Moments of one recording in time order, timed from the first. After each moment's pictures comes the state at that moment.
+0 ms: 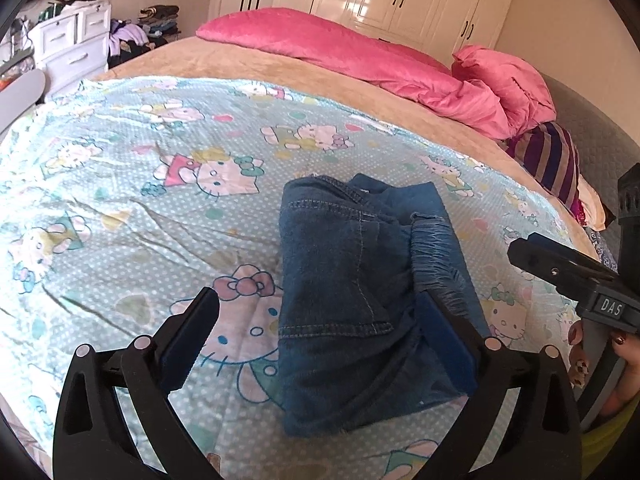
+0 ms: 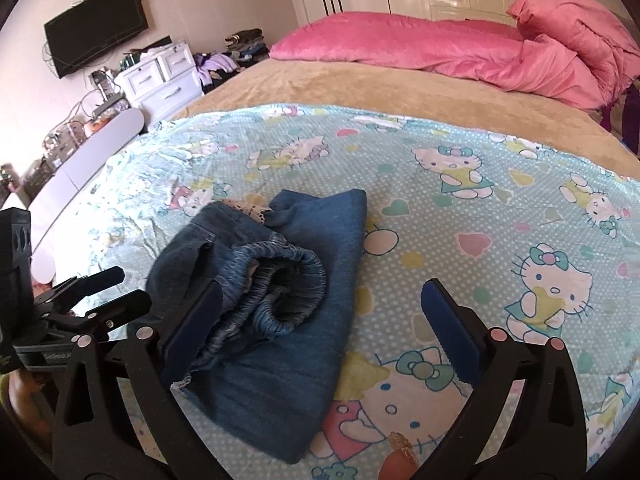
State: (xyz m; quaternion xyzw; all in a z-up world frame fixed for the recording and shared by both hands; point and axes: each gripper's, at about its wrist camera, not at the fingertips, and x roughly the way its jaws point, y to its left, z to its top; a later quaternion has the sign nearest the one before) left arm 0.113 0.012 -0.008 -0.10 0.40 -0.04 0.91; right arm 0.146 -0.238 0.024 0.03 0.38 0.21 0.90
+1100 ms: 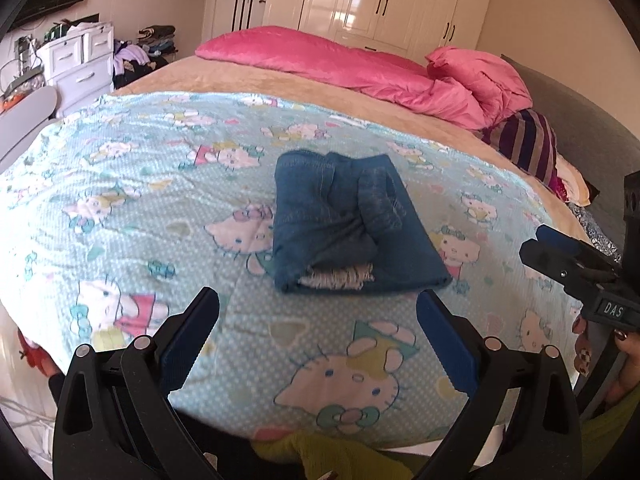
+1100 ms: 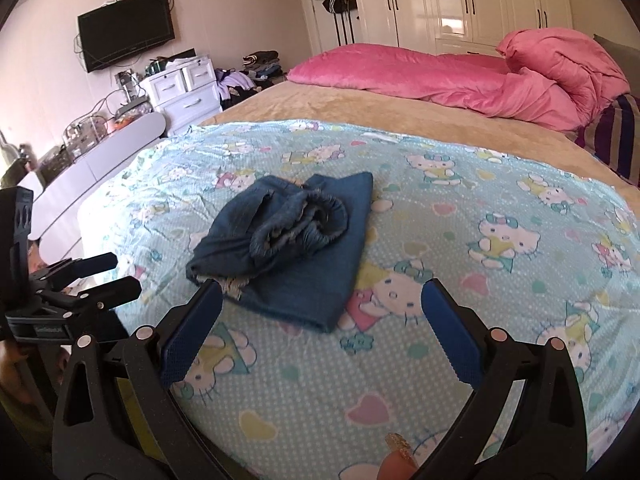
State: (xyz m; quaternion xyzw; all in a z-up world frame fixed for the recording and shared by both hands) left arm -0.014 -0.002 0.020 -0.07 0.38 -0.04 0.92; right arm 0.013 -0.259 0.043 0.00 0.34 0.21 0.92
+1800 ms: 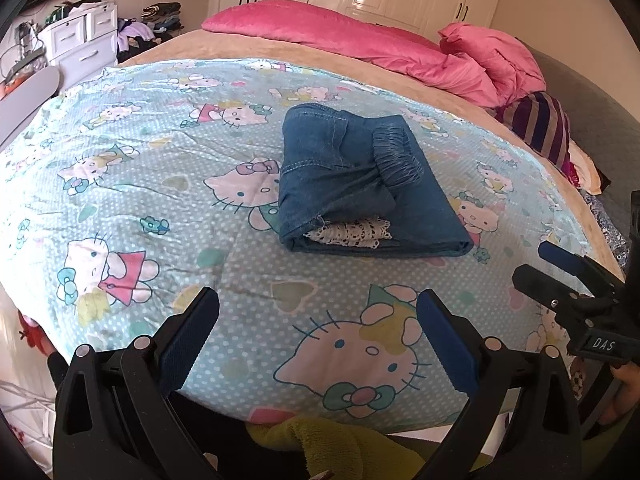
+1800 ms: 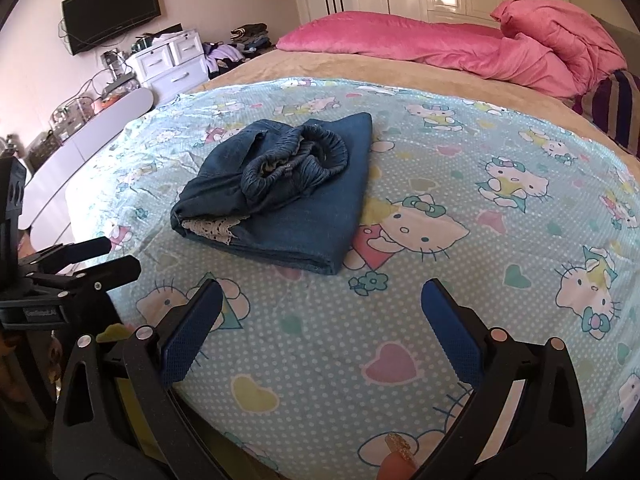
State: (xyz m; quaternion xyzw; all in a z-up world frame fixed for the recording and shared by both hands) left arm -0.013 -0.007 -0.014 -0.07 0.42 -0.03 0.90; right arm 0.006 -0.250 0.002 0.00 0.39 0.20 0.90
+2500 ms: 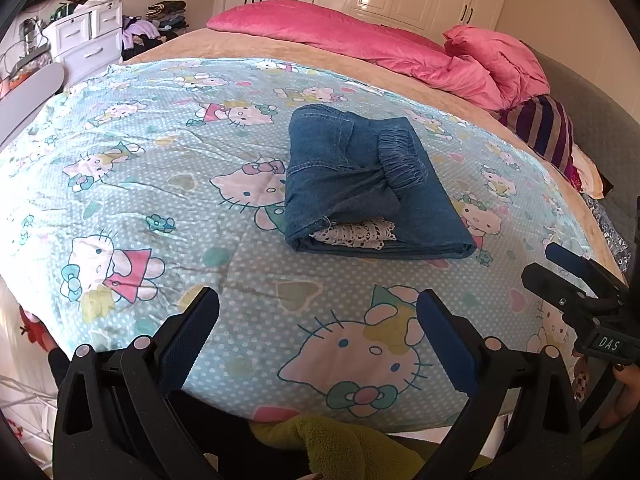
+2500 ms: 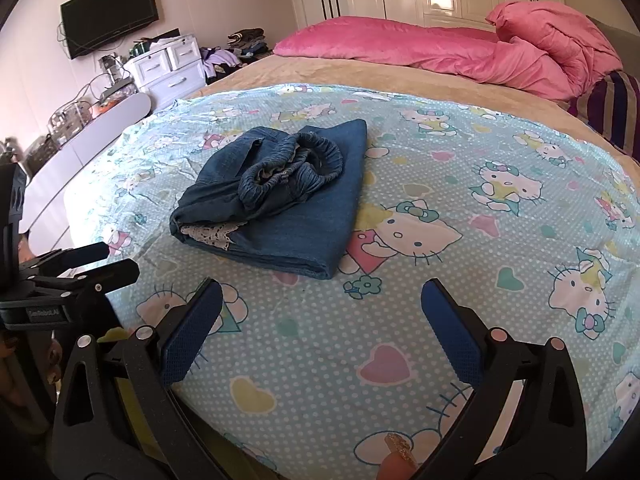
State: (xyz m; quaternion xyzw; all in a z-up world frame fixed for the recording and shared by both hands) left arm -0.016 -0.004 -0.011 -0.08 0.42 -0.02 0.90; right arm 0.004 -0.253 0.006 0.00 0.38 0.19 0.90
